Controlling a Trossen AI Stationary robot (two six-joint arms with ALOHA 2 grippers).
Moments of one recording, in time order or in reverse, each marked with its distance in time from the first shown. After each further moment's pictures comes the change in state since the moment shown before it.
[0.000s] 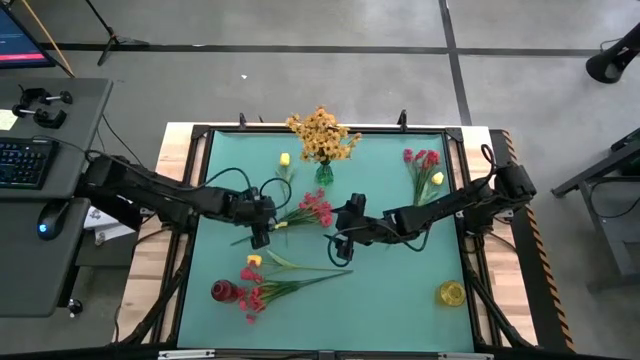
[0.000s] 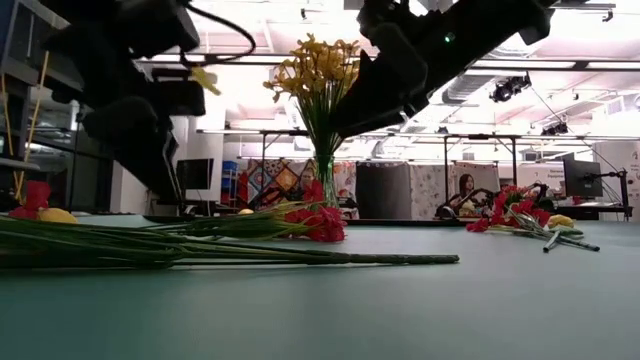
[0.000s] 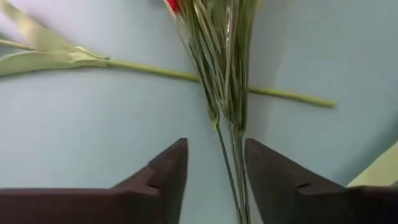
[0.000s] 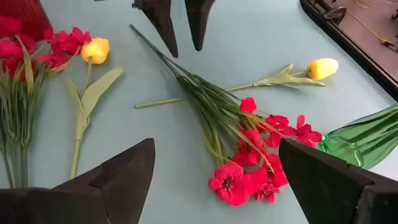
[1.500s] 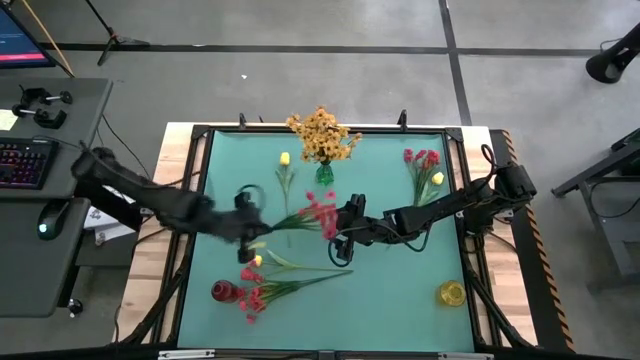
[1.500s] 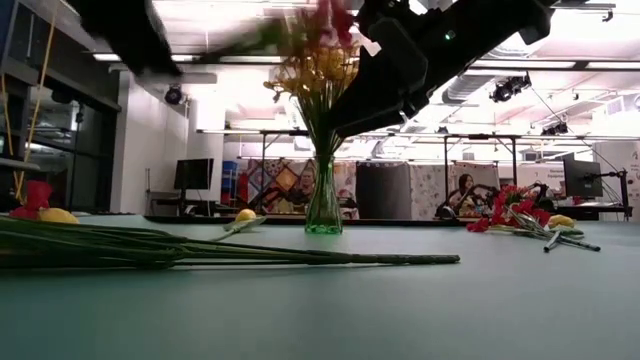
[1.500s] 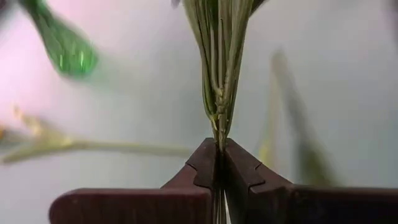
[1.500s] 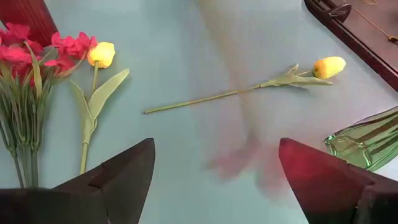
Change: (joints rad) left arm -0.298 -0.227 0.201 -0.134 -0.174 -0.112; right arm 0.002 0.000 0.000 0.006 -0.014 0.021
